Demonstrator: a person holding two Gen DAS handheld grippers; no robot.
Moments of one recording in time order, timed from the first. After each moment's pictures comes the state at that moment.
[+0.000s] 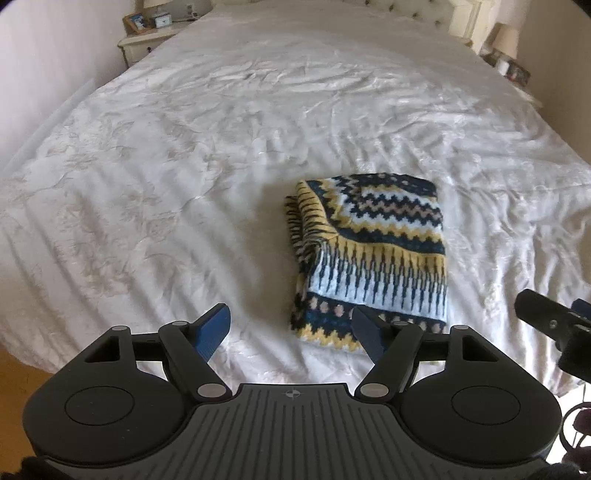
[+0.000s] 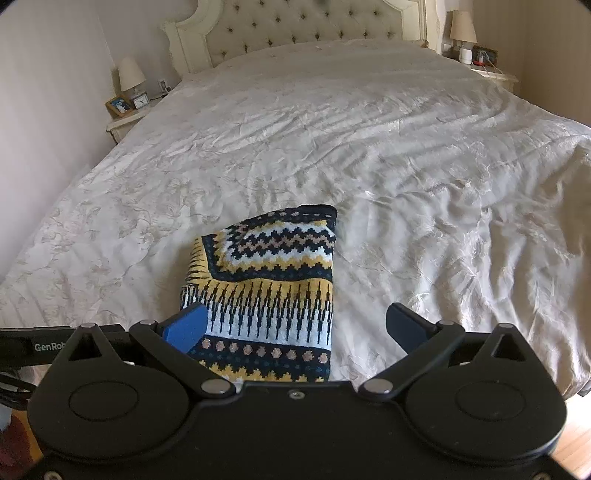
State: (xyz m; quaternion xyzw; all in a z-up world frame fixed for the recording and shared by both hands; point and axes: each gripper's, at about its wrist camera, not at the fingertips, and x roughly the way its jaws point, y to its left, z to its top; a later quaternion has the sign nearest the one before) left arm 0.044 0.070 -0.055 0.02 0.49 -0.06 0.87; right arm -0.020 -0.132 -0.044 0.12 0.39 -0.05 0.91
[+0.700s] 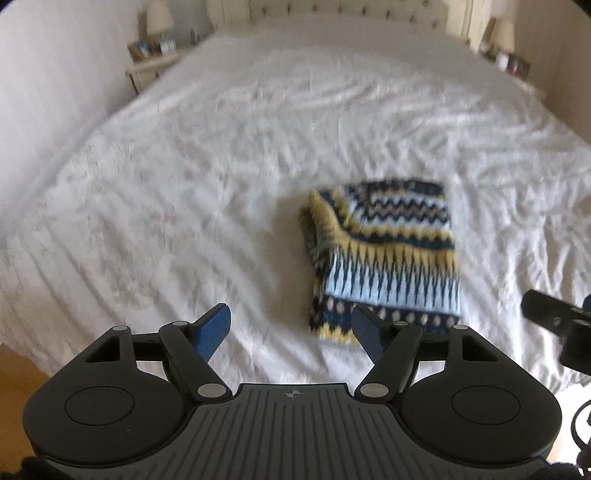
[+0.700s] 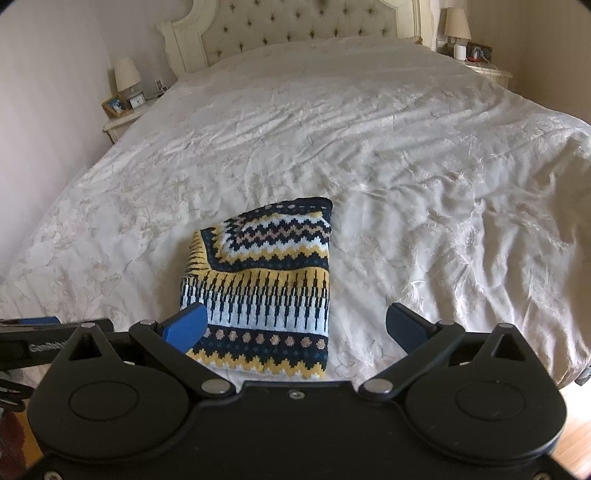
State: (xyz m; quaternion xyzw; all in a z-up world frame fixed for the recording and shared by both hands) left arm 0.018 0.066 -0.040 0.06 0.45 -0.04 0.89; right arm -0.037 -0.132 -0.043 0.13 0.40 -0.06 0.91
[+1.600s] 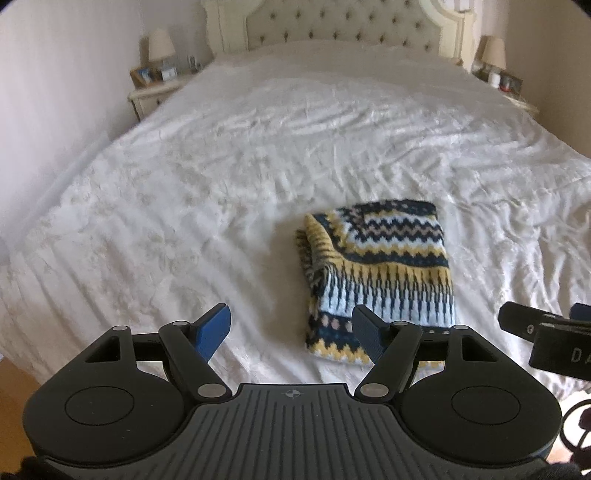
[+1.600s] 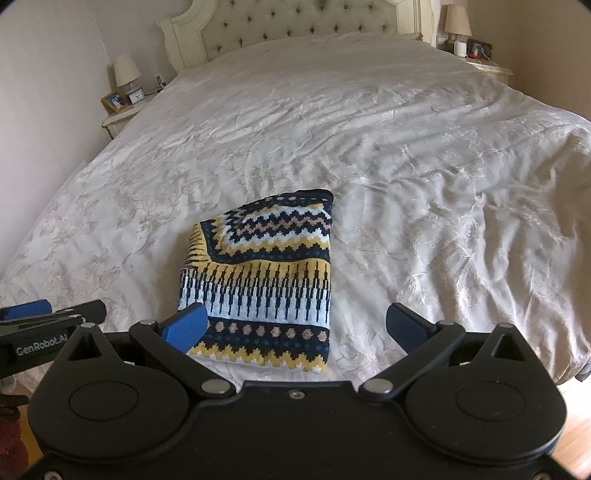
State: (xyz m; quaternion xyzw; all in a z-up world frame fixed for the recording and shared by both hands) left arm 0.010 0.060 -0.040 0.06 0.43 -0.05 0.90; right arm -0.037 -0.127 -0.051 0.12 0.40 -0.06 0.90
